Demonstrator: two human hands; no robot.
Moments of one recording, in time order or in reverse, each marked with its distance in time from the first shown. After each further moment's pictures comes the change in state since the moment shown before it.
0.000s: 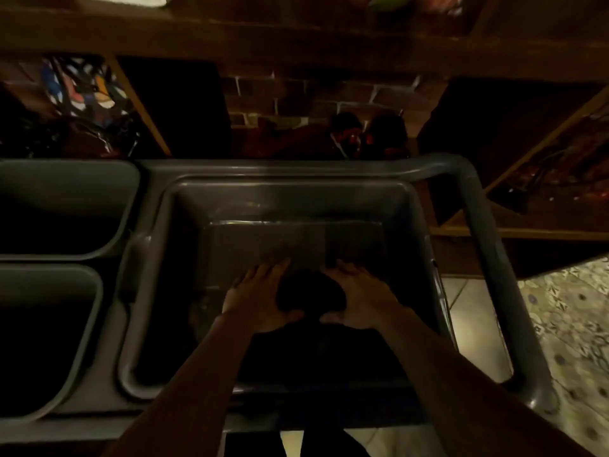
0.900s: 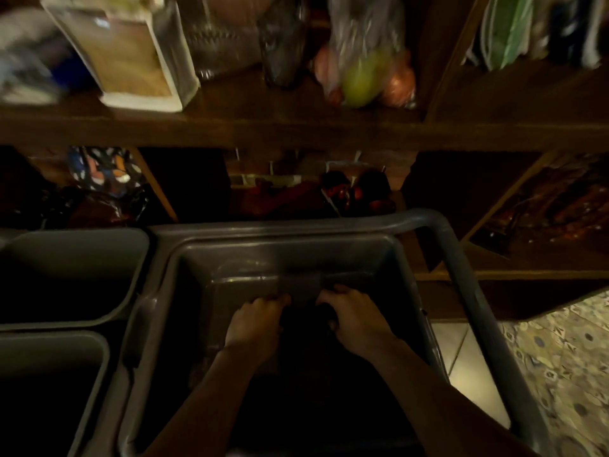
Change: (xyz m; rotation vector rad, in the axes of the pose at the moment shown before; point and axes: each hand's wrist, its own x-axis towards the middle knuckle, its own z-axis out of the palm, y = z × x) left_hand -0.001 0.028 -0.071 0.090 0.132 0.054; right_hand -0.013 -0.034 -0.064 0.090 0.344 -0.088
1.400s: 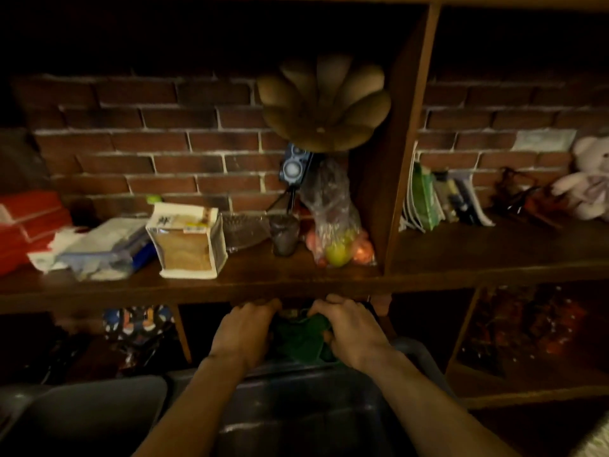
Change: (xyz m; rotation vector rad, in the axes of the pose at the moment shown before) left_hand -0.013 0.011 -0.236 0.102 0.468 0.193; right_hand 0.019 -0.096 -0.197 -0.148 0.413 -0.172
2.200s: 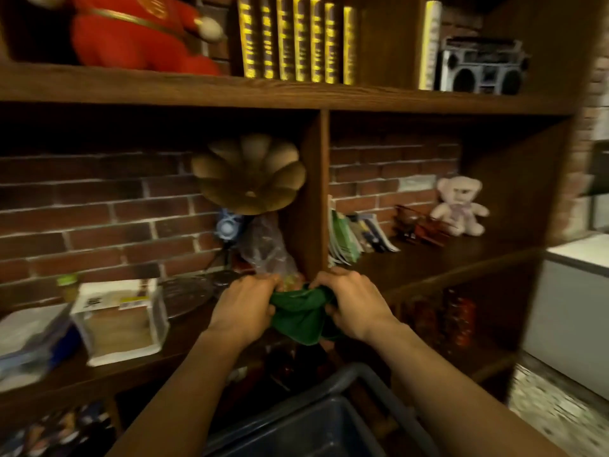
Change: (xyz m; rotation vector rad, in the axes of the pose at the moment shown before) left_hand 0.039 0.073 -0.121 -0.051 0.191 0.370; right_hand -0.034 -0.014 -0.140 -0.183 0.289 0.210
